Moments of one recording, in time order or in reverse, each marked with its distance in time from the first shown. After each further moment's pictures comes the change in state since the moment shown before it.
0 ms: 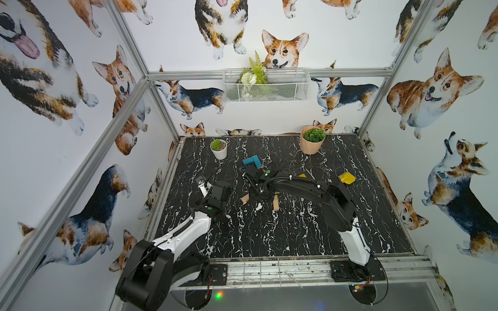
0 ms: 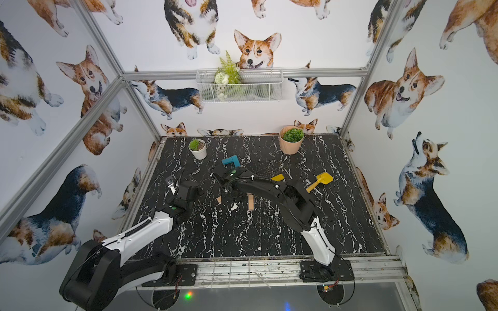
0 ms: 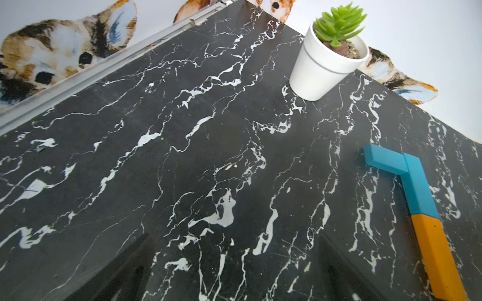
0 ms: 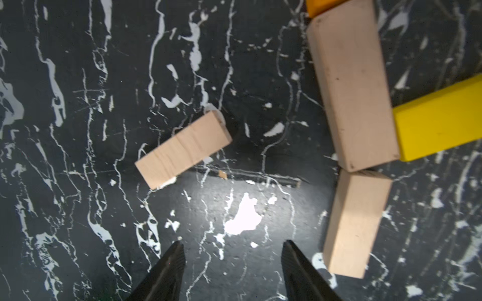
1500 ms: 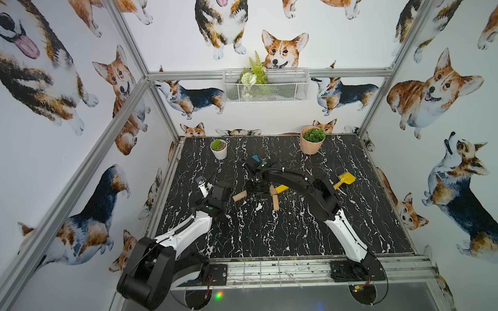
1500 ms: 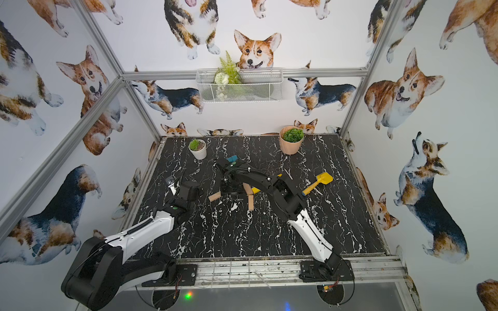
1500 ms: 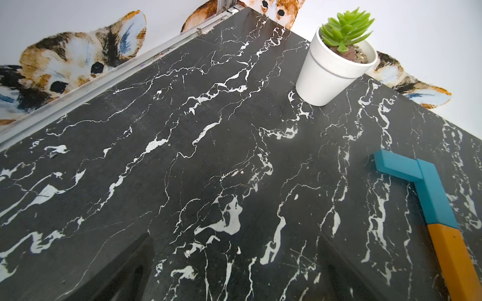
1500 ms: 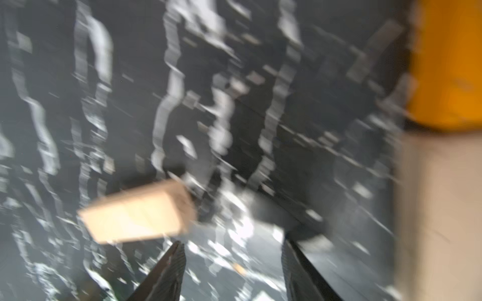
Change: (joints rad) left arm -0.003 0.034 0.003 0.032 -0.029 0.030; right arm -0.121 0.189 0.207 -0.048 -0.183 -0.228
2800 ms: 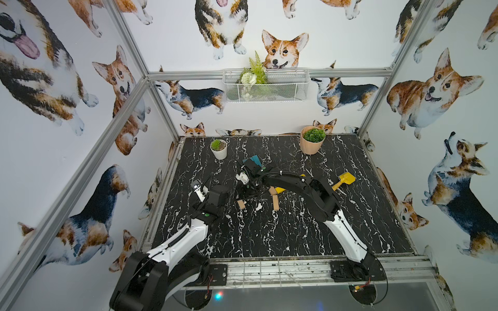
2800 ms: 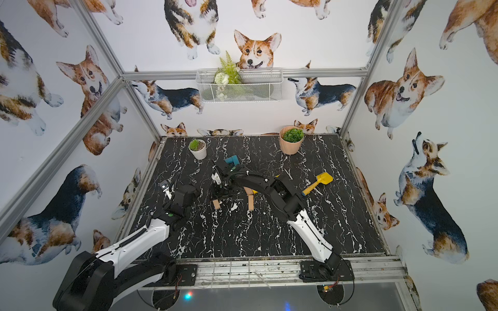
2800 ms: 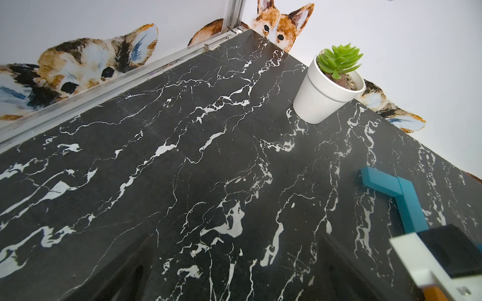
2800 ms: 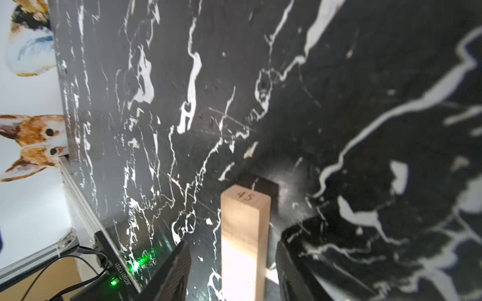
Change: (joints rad) left arm -0.002 -0.119 -0.073 0.033 -0.027 -0.028; right arm 0.032 0.029 -0.076 0.300 -0.336 -0.103
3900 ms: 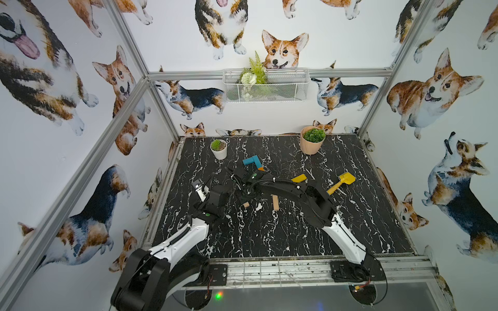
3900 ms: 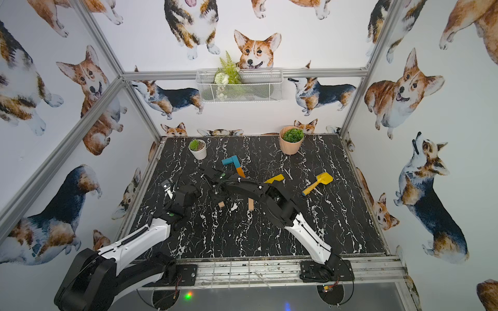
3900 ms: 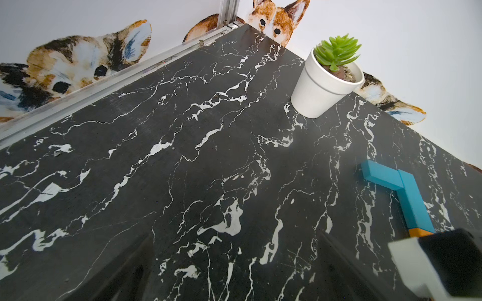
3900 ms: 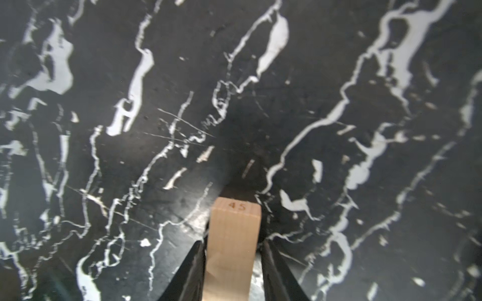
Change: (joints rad) left arm 0.000 0.024 -0.005 0.026 0.016 0.022; right arm 0.101 0.022 0.074 -0.143 0.501 -0.134
